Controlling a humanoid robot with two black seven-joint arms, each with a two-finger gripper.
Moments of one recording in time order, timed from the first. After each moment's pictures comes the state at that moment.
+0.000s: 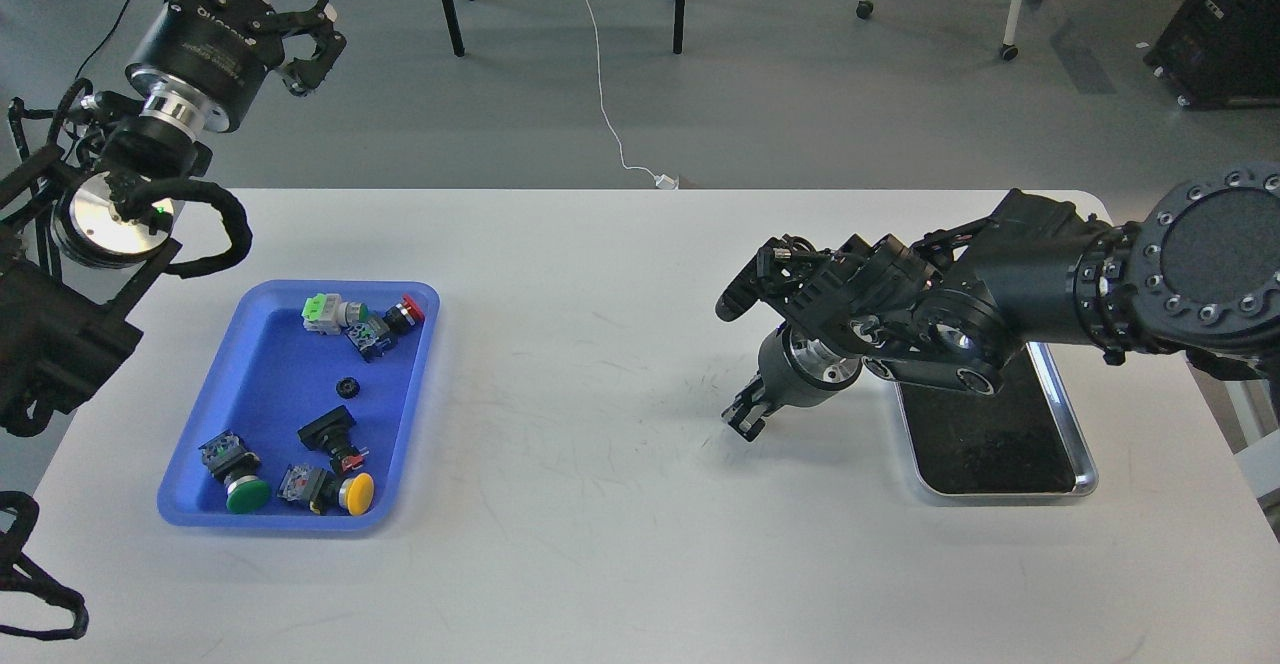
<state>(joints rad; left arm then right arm) -0.84 0.49 -0.85 -0.86 -0.16 -0.35 -0.23 1.50 0.00 -0.89 0.92 -1.06 0.33 0.32</state>
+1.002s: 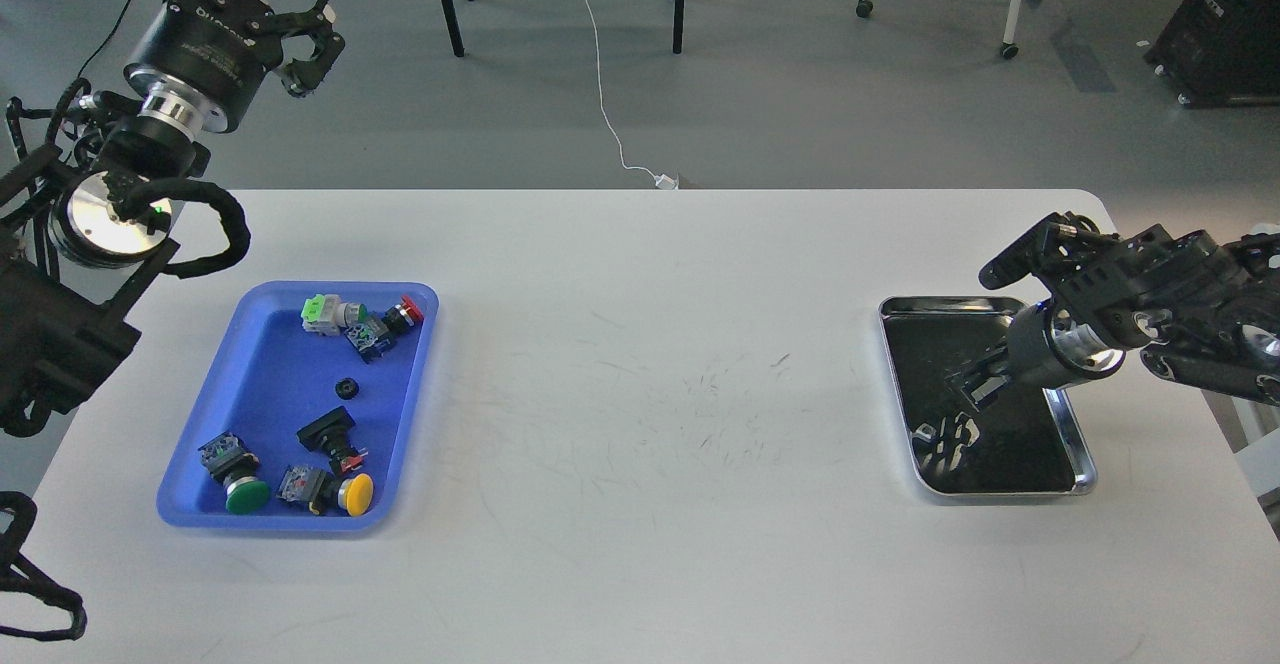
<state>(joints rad) -0.84 0.49 -0.85 -0.86 -0.16 -0.35 -0.23 1.43 -0.53 -0.85 1.02 -1.30 0.24 0.32</state>
